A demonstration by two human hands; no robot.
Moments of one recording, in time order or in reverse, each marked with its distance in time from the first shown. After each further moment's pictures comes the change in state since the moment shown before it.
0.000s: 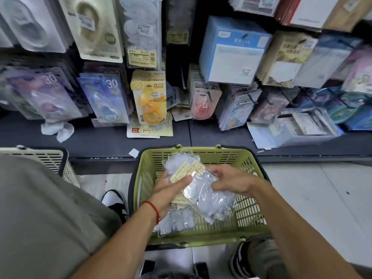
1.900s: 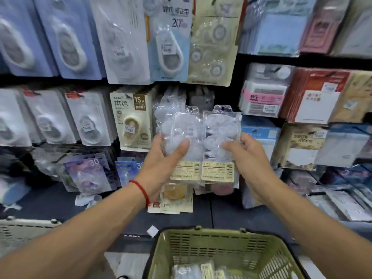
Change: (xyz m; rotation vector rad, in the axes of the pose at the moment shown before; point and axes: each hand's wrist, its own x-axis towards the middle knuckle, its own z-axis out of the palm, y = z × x) left_hand -0.038 0.270 0.011 0.210 0.097 0.798; right_hand -0.002 -0.221 -0.059 0.273 0.704 -0.657
